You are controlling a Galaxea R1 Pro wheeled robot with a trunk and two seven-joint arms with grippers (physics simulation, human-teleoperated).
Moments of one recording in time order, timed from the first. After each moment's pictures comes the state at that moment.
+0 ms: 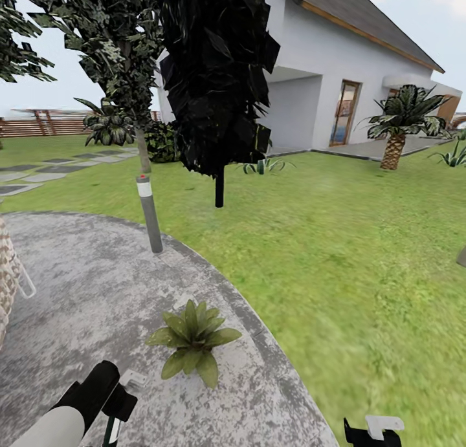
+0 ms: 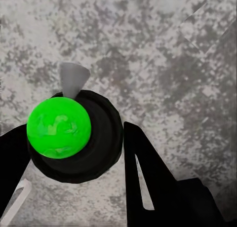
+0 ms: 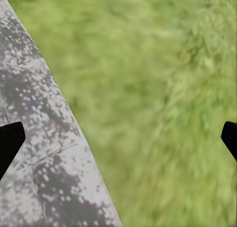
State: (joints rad) left arm -0.60 0.11 0.17 -0.42 -0.65 0.68 -0.46; right arm -0.43 -0.16 -0.25 -0.04 0.21 -0.48 -0.08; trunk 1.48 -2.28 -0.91
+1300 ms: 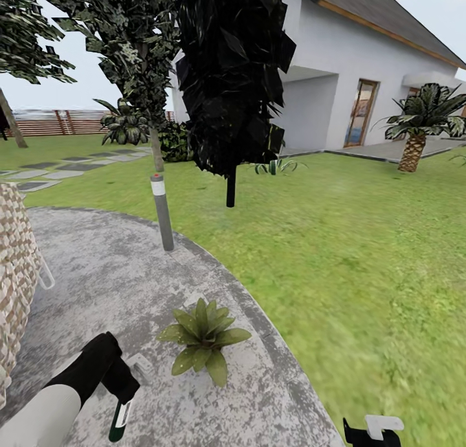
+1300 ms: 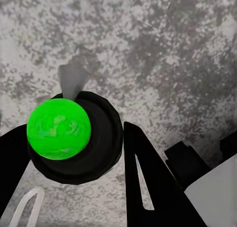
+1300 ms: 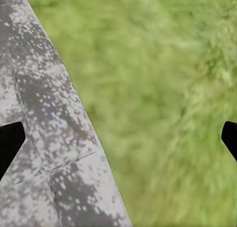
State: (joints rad) left arm -0.65 0.17 0.02 -0.58 -0.91 0.69 -1.04; right arm -0.43 -0.16 -0.25 -0.04 0.21 -0.48 -0.08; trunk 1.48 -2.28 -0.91
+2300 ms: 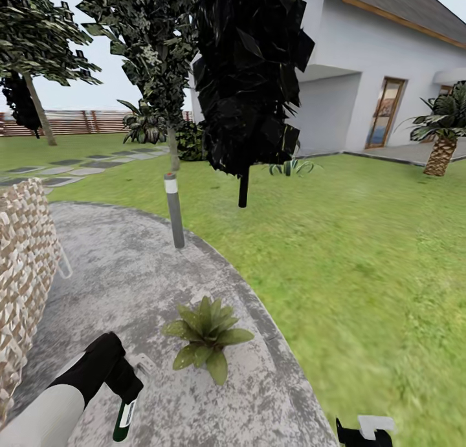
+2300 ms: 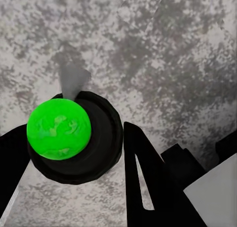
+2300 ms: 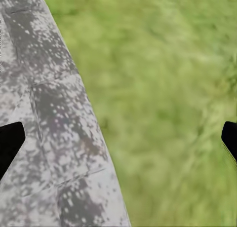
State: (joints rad) left arm -0.65 0.15 0.01 -0.58 -0.91 0.69 -1.03; right arm -0.43 -0.13 -0.25 -0.04 0.21 -0.48 -0.08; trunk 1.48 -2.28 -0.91
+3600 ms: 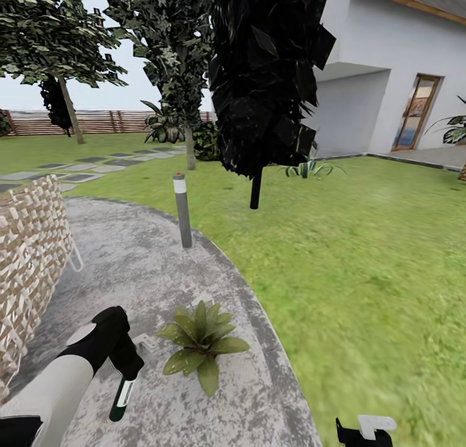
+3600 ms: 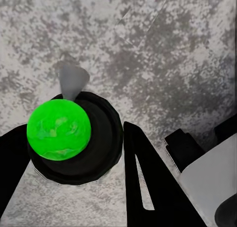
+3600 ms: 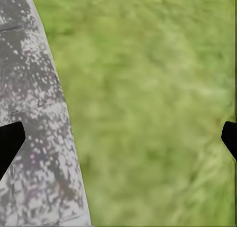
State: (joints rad) left arm -0.77 0.14 0.00 -0.58 -1.11 0.77 -1.22; right arm -0.43 -0.13 -0.25 -0.04 0.21 -0.48 -0.08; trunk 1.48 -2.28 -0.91
